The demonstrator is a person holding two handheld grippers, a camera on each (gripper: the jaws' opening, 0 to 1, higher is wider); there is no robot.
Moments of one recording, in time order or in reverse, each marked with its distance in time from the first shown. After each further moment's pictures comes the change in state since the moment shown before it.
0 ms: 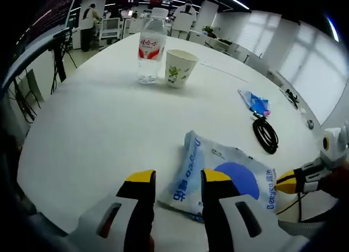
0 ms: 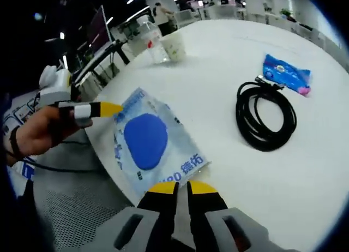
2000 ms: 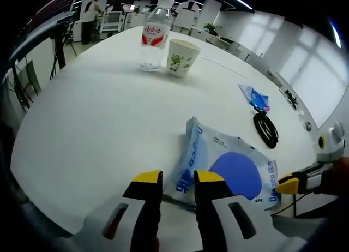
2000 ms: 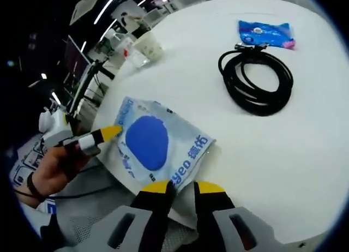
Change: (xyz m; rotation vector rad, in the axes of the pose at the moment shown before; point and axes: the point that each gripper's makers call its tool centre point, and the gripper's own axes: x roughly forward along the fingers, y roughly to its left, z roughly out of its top) left arm 0.003 0.002 -0.017 -0.037 0.026 -0.017; right arm -0.001 0.028 -0.022 0.281 0.059 0.085
